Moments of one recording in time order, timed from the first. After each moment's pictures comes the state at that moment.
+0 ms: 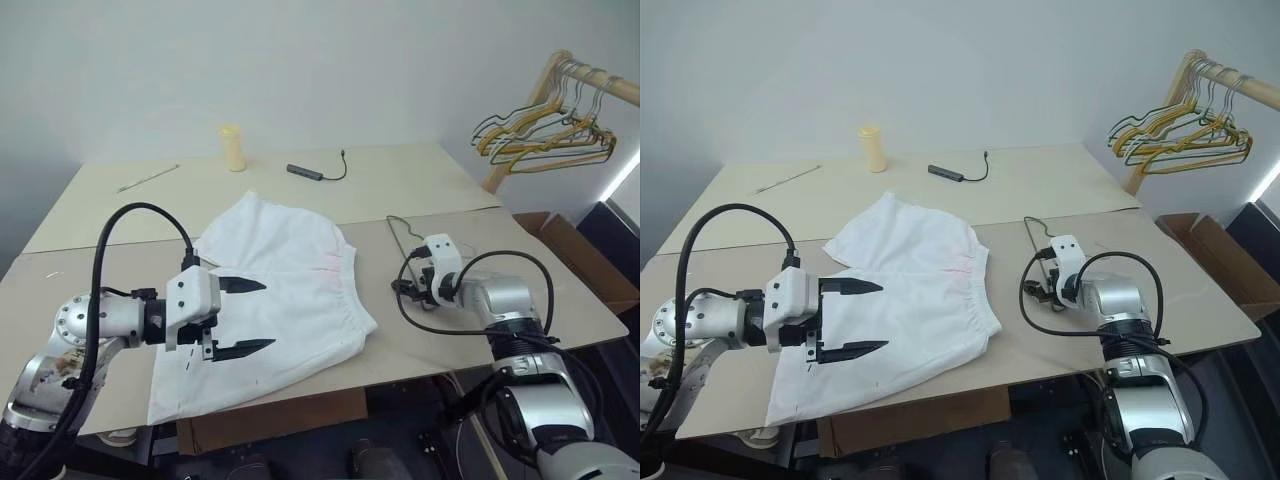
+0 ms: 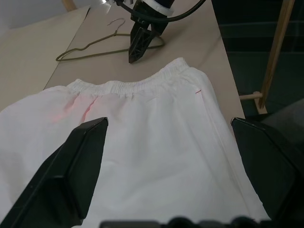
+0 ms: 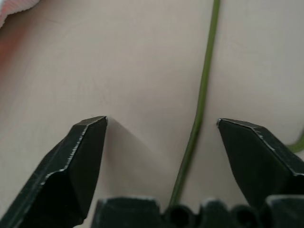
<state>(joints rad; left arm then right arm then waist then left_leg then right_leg) -0.08 0.85 0.10 -0.46 -0.44 0.33 -1.13 -0.69 -0.41 -0.01 0.49 0.14 0.91 0.47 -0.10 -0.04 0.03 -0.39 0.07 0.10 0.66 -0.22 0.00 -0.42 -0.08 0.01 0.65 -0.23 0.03</state>
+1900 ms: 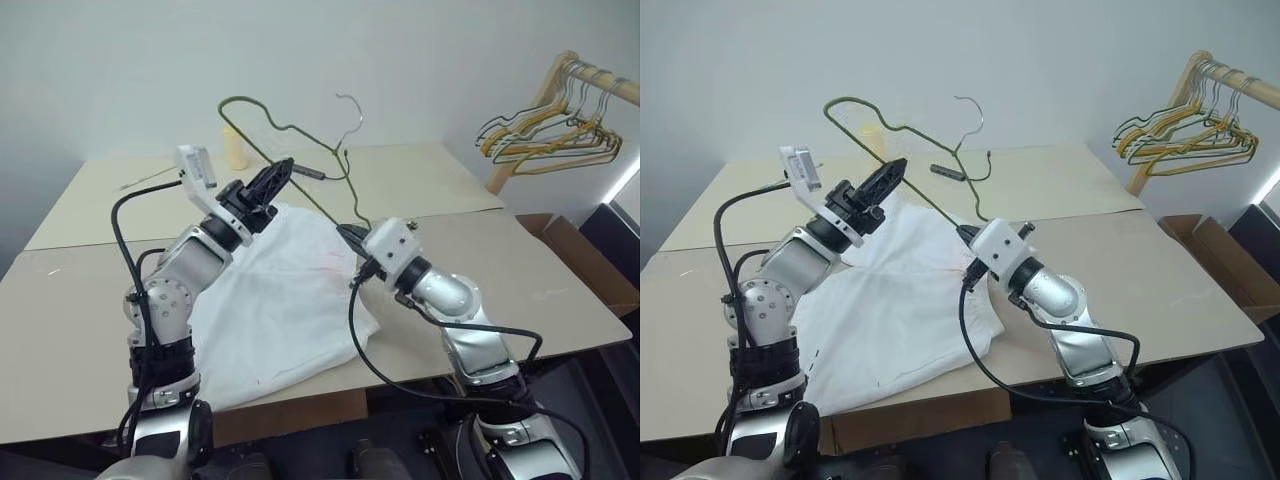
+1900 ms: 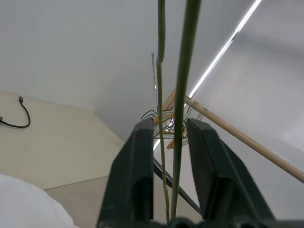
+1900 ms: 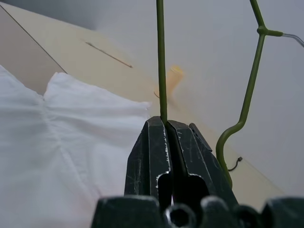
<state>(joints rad) -0.58 0.21 0.27 -0.19 -1.06 0.74 -0.17 -0.41 -0.32 0.23 -0.20 -0.07 0.13 0.45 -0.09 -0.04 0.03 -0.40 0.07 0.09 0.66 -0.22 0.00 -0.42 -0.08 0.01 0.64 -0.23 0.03</state>
